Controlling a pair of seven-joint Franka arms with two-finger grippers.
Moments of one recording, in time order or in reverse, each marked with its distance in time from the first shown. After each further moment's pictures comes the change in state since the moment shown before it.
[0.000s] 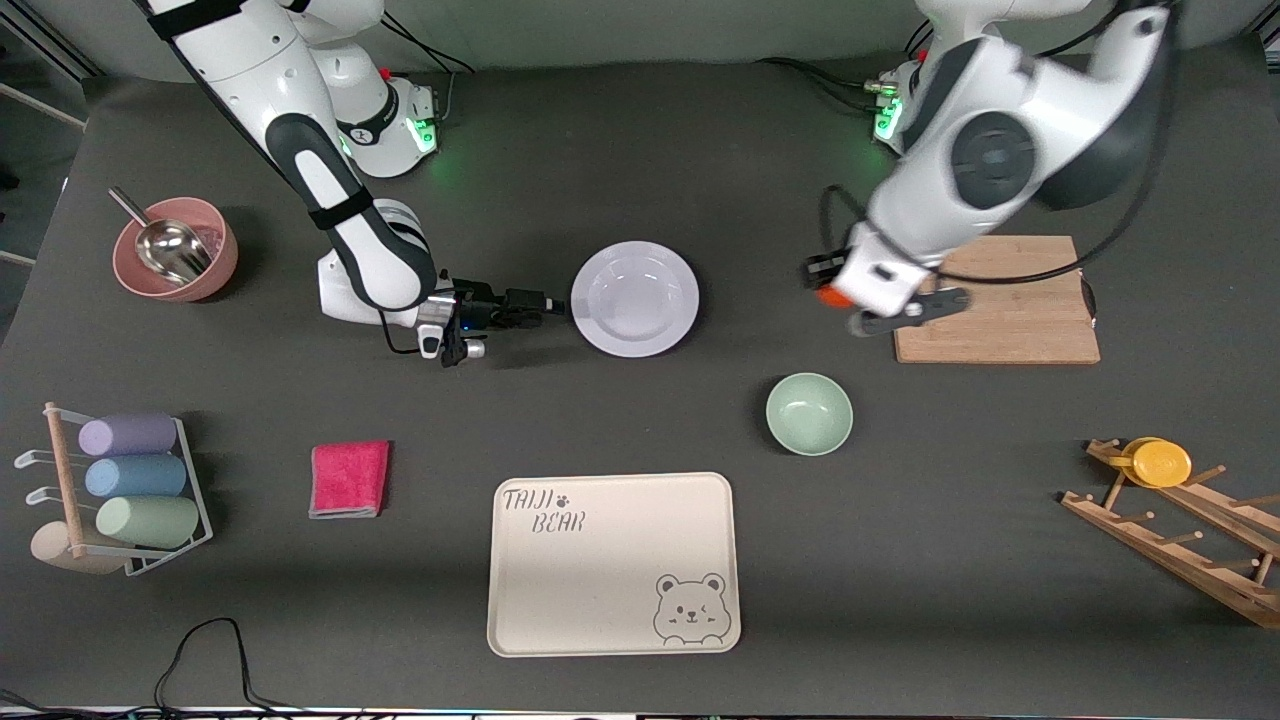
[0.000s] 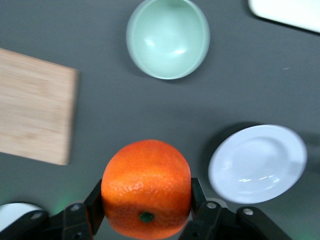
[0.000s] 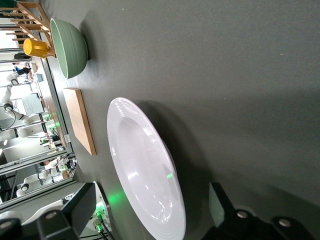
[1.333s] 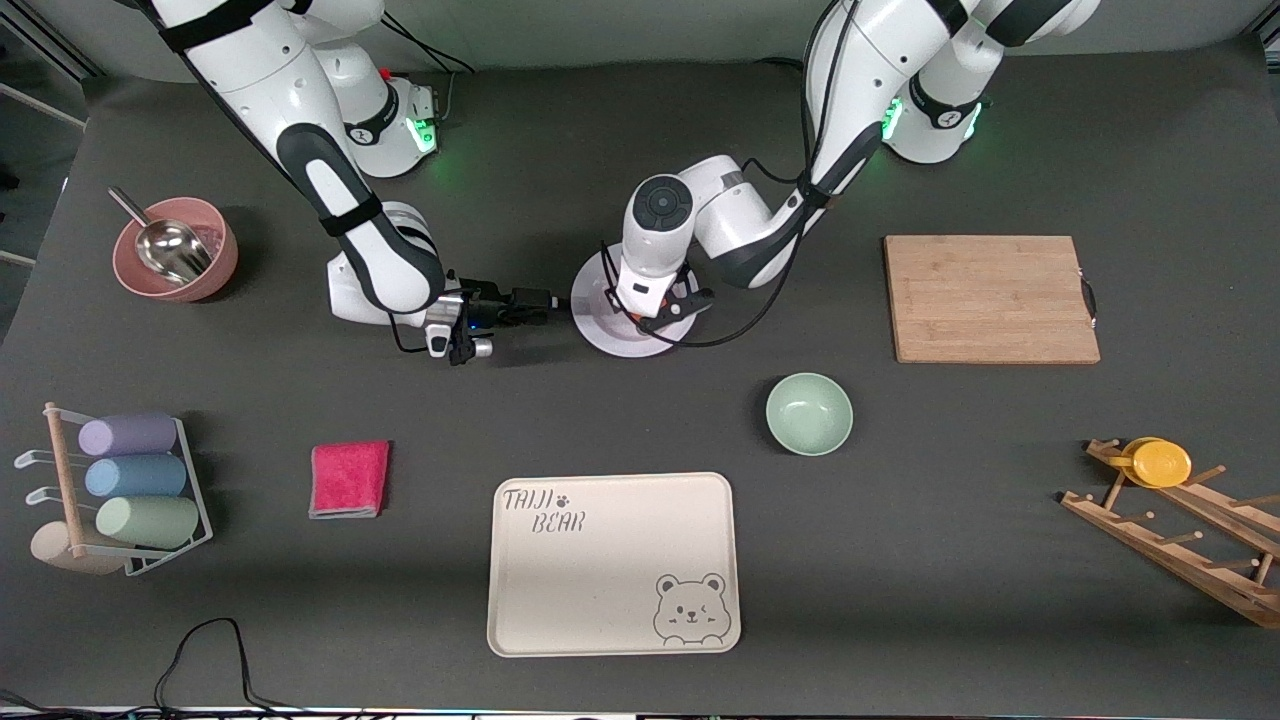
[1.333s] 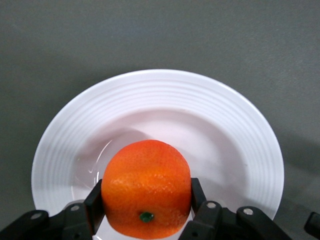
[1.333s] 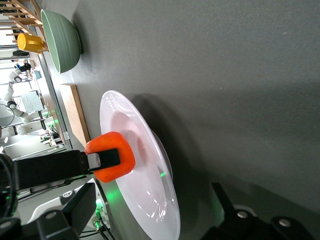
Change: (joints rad) left arm -0.407 0.507 -0.007 0.026 0.296 0.592 -0.672; right arm 0.014 0.030 0.006 0.004 0.016 0.004 -0.012
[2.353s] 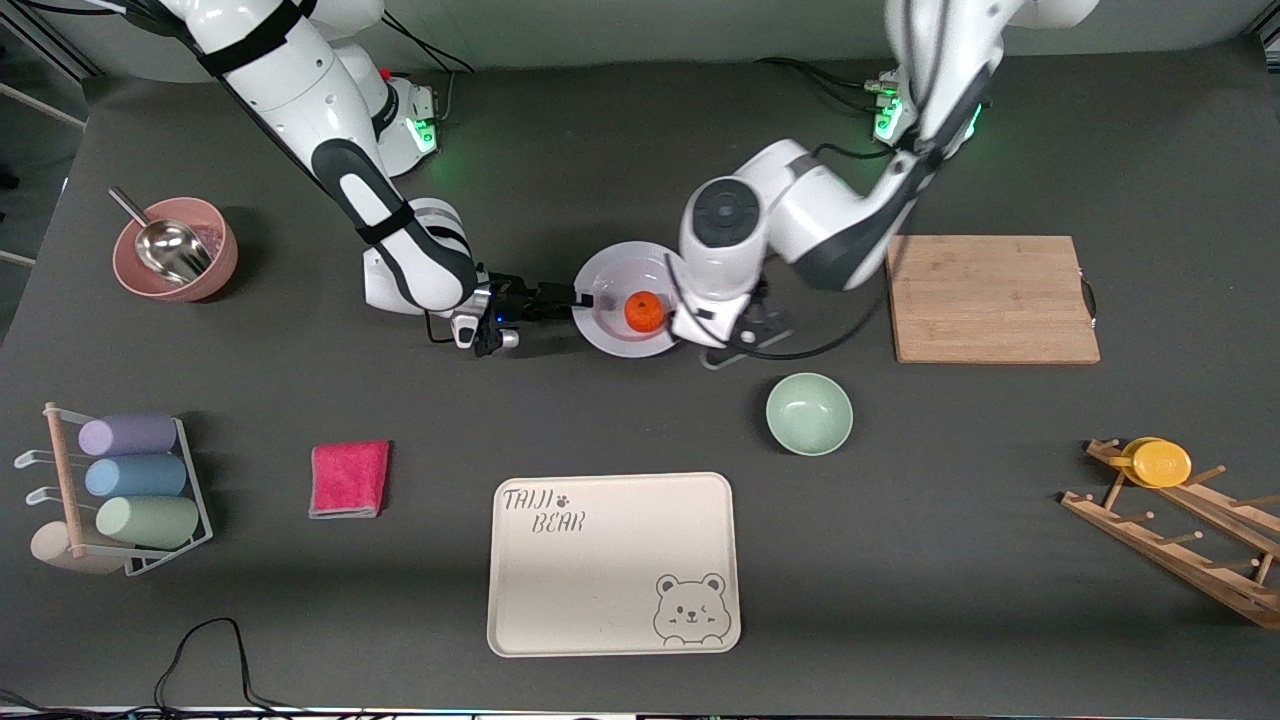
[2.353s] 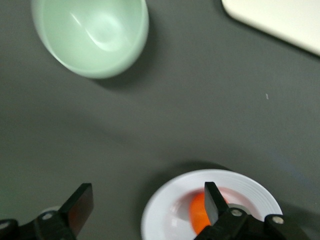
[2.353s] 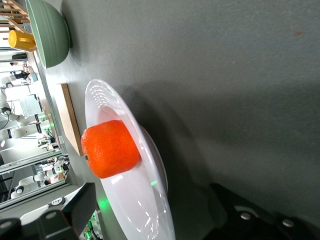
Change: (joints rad) left arm 0.208 -0.251 0.025 0.064 -0.018 -0.413 0.286; right arm 0.006 0.073 0.093 0.017 0.139 0.099 -0.109
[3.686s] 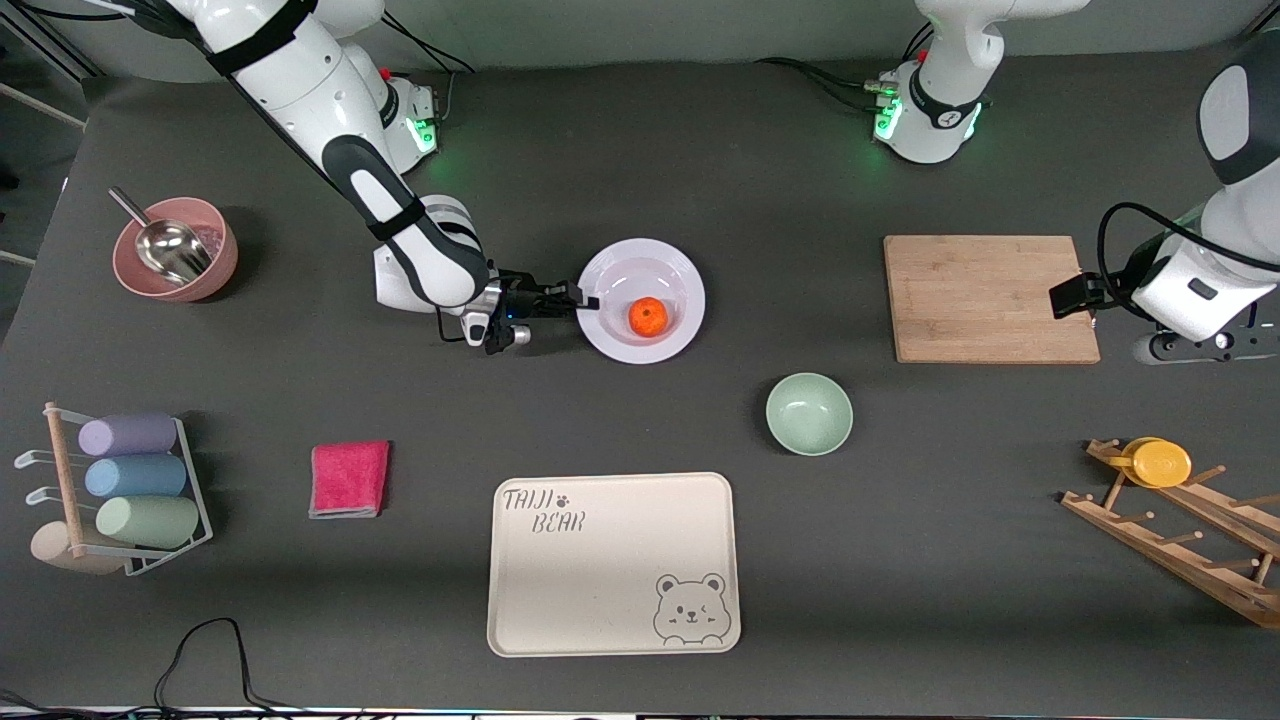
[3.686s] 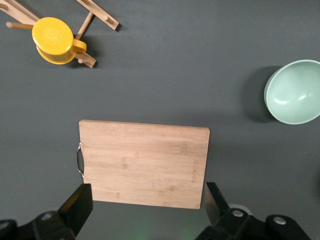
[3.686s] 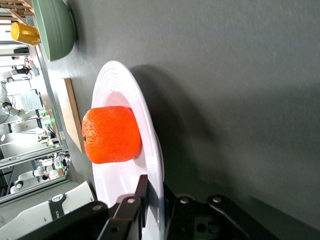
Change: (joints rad) left arm 0.274 -0.380 0.423 -0.059 -0.099 -0.330 1.116; right arm 0.016 0.008 0.017 0.025 0.009 0.016 0.002
